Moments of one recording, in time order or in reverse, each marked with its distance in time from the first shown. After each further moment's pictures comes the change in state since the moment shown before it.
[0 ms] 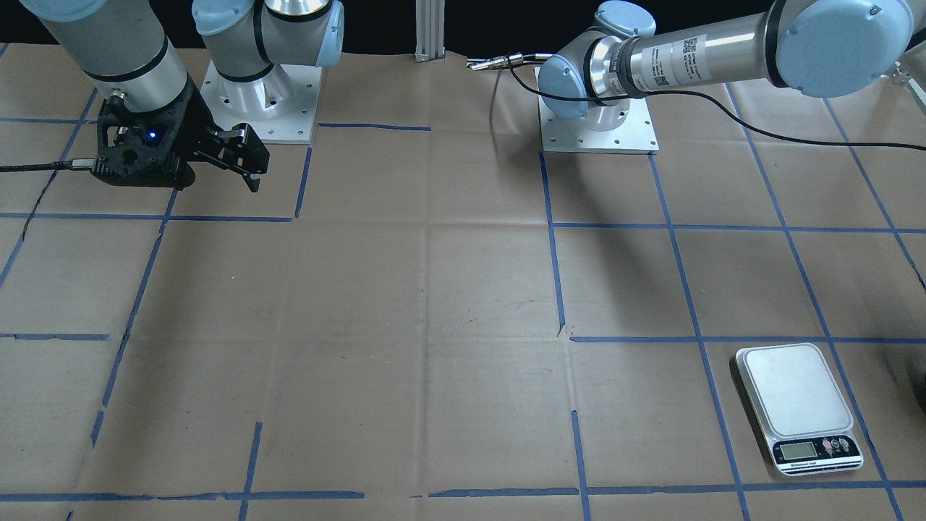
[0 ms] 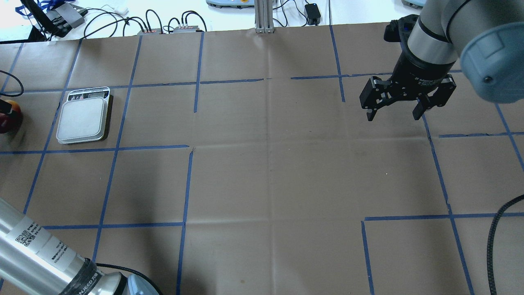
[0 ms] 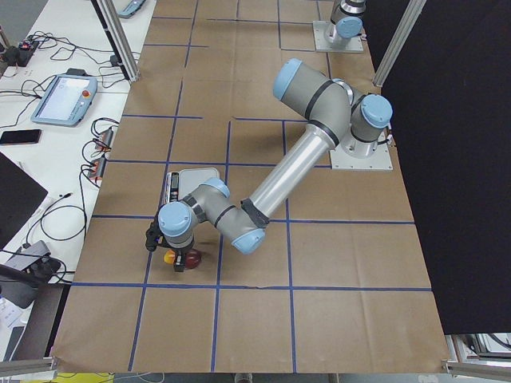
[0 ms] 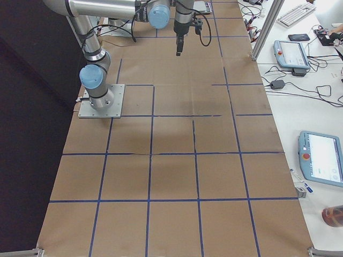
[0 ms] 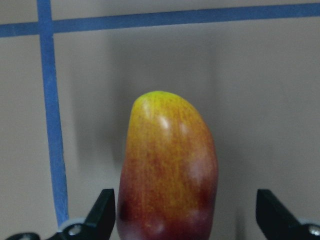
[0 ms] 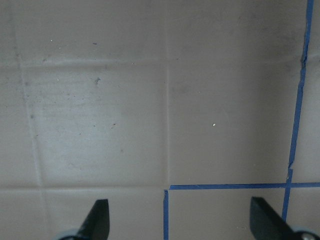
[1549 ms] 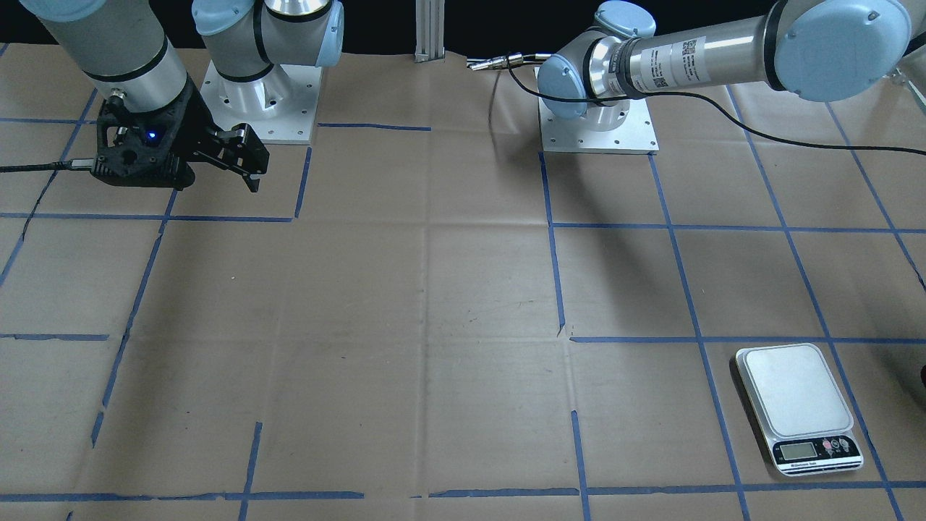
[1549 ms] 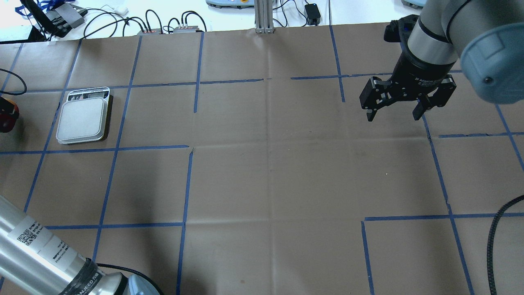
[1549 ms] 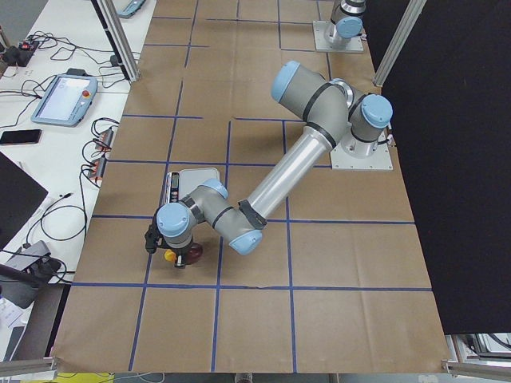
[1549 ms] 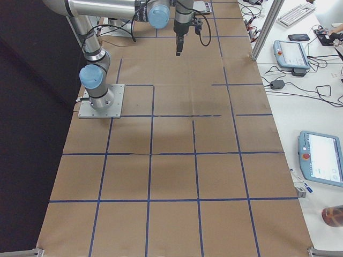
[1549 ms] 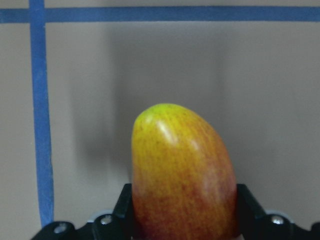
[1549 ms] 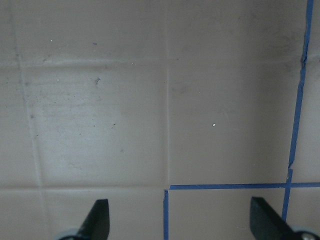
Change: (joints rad) left arm -0.009 0.014 0.009 -0.015 0.007 -0.078; right arm 0.000 -0.001 0.000 0.000 0.000 0.000
